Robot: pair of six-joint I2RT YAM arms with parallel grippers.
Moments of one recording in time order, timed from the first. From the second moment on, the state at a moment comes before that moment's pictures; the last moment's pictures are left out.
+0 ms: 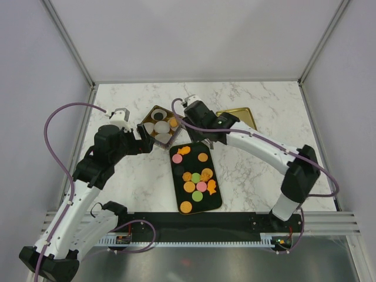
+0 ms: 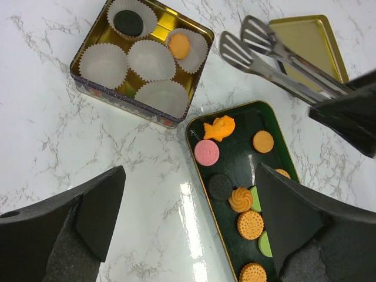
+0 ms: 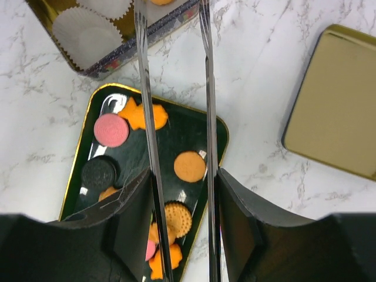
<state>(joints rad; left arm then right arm) -0.36 0.77 0.88 -0.57 -0.02 -0.36 0.85 1.74 1.56 -0.69 0.29 0.26</state>
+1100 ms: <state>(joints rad) -0.35 0.77 0.88 -0.56 -0.02 -0.36 0.85 1.34 1.05 -0.71 0.19 0.35</state>
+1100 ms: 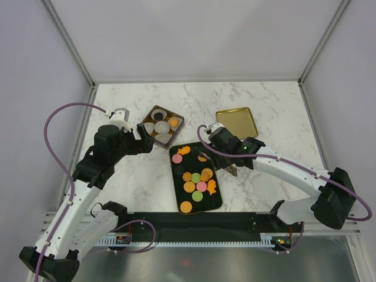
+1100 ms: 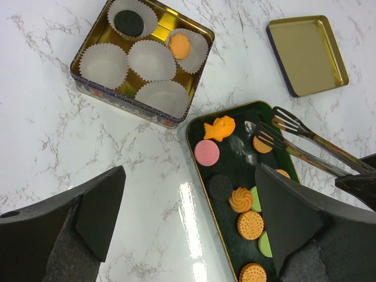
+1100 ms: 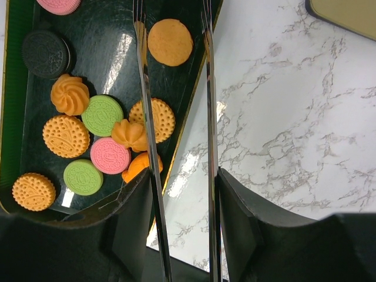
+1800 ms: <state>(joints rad) -0.35 0.76 0.88 -0.56 -0.02 -0.36 0.87 1.38 1.04 -0.74 0.18 0.33</state>
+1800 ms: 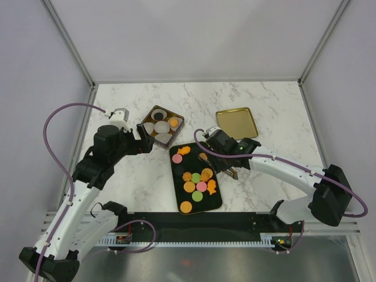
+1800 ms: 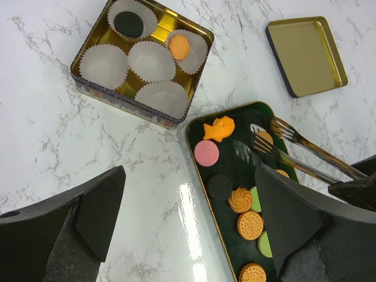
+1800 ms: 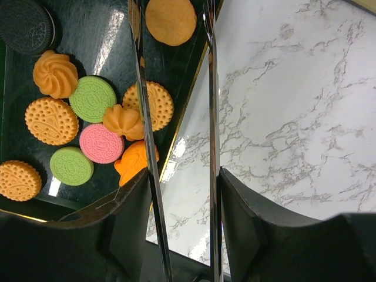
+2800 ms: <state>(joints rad) -0.35 0.76 0.88 -0.56 -0.02 -0.36 0.90 1.43 1.08 -0.82 0.18 0.32</state>
